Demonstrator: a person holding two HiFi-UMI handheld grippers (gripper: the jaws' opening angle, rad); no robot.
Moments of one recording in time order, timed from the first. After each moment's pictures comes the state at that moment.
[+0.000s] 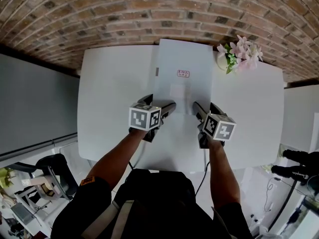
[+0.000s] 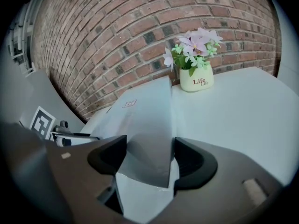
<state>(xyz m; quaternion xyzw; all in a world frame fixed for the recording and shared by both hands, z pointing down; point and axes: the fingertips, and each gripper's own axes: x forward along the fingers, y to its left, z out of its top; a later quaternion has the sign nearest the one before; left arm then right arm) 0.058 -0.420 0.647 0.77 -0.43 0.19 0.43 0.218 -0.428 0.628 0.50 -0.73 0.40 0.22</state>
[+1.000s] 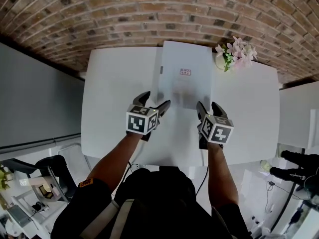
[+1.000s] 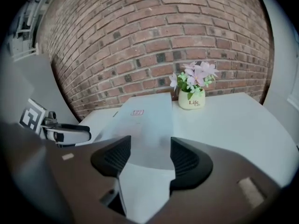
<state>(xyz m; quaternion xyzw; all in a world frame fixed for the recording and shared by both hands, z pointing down) 0.025 -0.404 0.595 0.80 -0.46 0.19 0.33 0.217 -0.405 0.576 0.56 -0.73 0.31 0.24</state>
